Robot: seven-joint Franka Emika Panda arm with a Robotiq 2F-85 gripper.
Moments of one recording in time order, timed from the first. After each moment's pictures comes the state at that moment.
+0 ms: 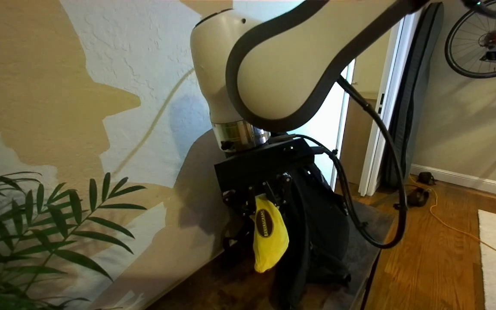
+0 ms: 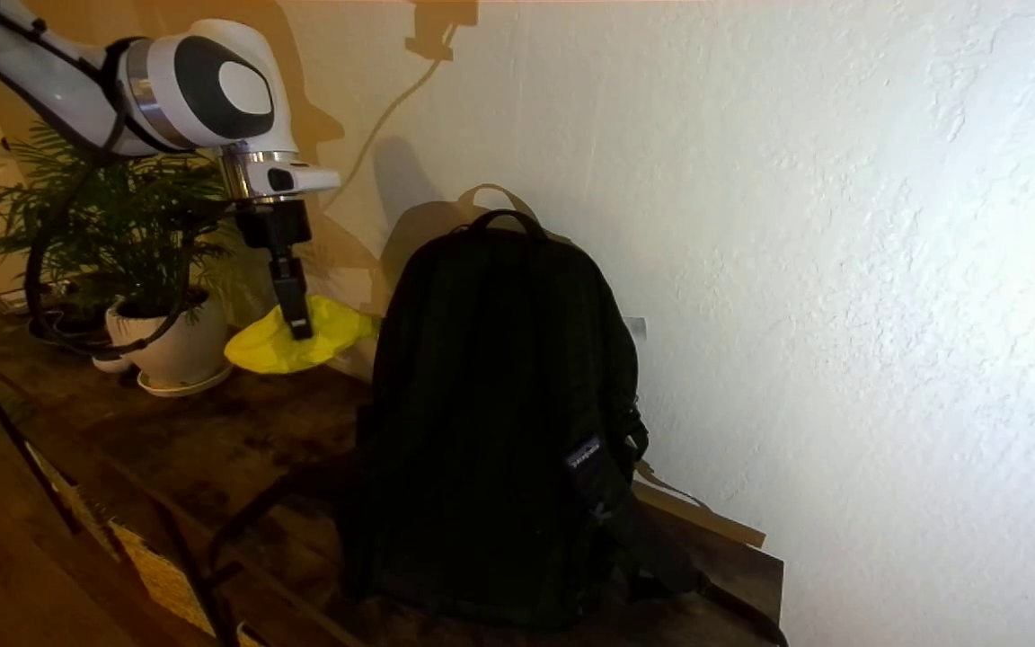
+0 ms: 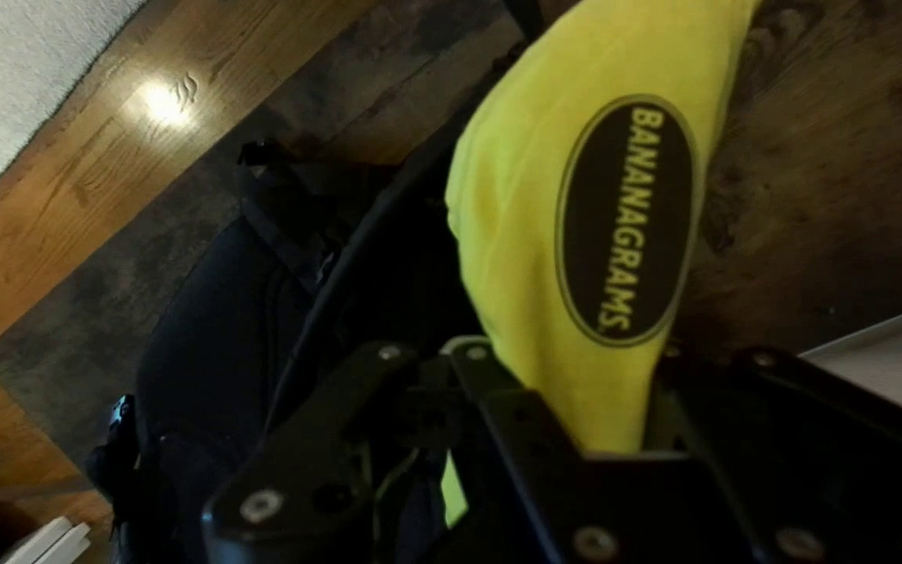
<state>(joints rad) 0.36 0.62 -0.09 -1.66 -0.15 2.13 1.05</state>
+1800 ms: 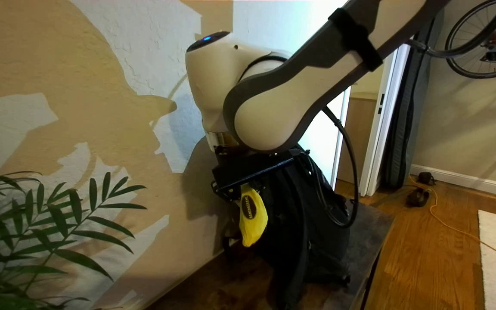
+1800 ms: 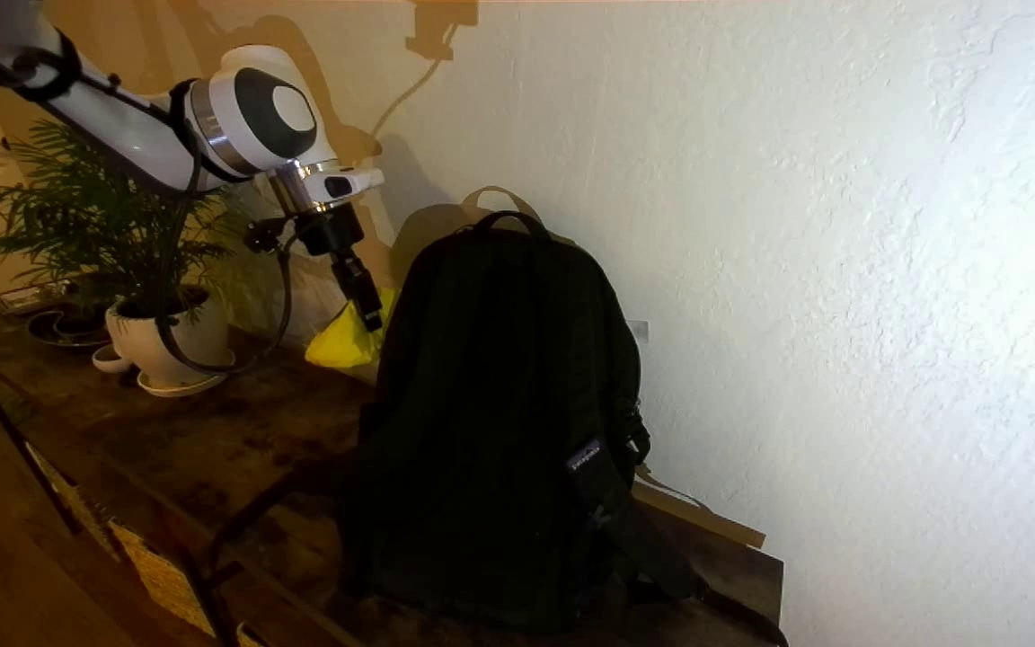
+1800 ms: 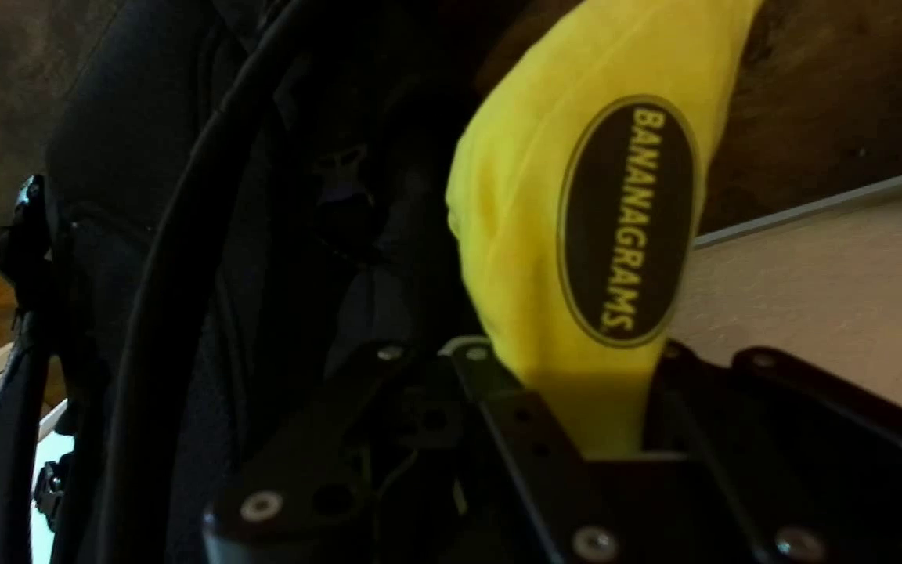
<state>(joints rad) 0.34 0.75 -0.13 -1.50 -0.33 2.23 0.99</state>
